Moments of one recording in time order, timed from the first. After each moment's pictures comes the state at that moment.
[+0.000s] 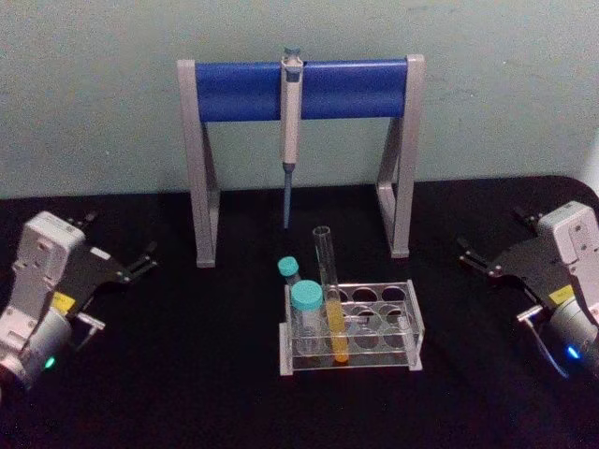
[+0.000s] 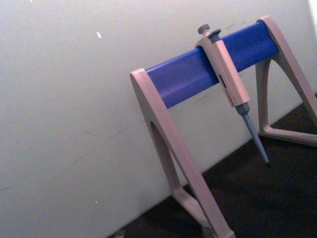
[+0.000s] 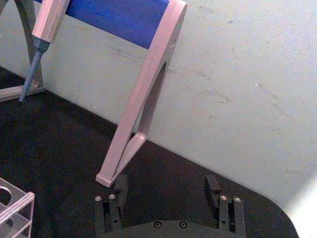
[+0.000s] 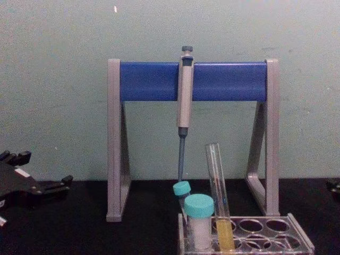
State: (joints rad) left arm -0.20 0.60 0.45 -1.41 -0.25 -0.12 0.03; right arm 0.20 0.60 -0.45 -1.41 0.25 -0.12 -0.03
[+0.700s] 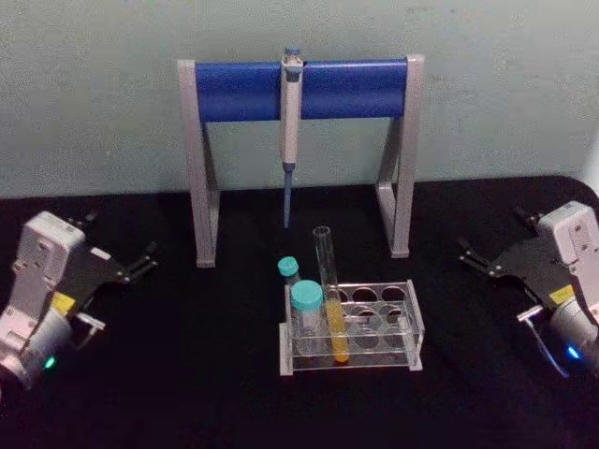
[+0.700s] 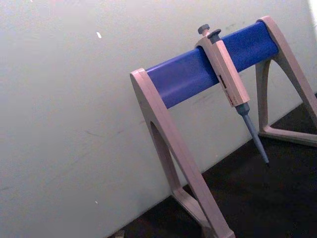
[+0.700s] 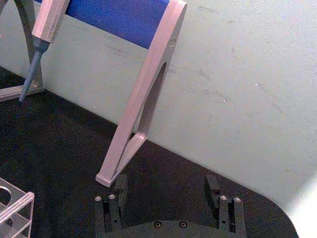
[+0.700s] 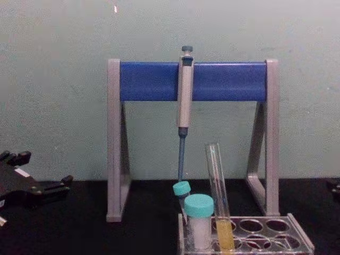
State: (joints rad) left arm -0.20 0.60 0.45 -1.41 -0.25 -0.12 0.03; right arm 0.20 0.60 -0.45 -1.41 0.25 -0.12 -0.03
